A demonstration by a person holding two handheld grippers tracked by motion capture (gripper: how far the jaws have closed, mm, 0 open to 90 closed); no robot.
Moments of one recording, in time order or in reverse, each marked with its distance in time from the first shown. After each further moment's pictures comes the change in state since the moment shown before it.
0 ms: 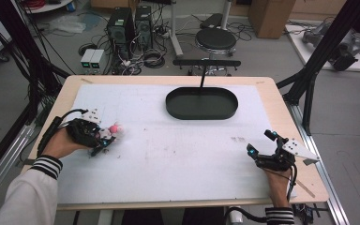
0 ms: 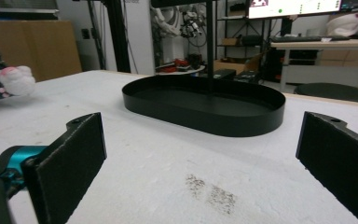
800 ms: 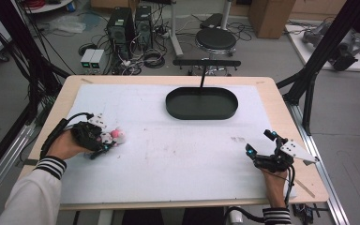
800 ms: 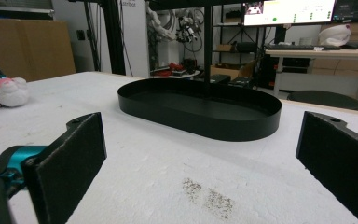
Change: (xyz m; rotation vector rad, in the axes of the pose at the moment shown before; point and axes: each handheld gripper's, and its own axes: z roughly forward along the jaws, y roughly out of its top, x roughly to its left) left arm -0.005 -0.005 0.017 0.100 0.025 0.010; right arm 0.004 -0.005 0.002 -0.024 -0.026 -0.032
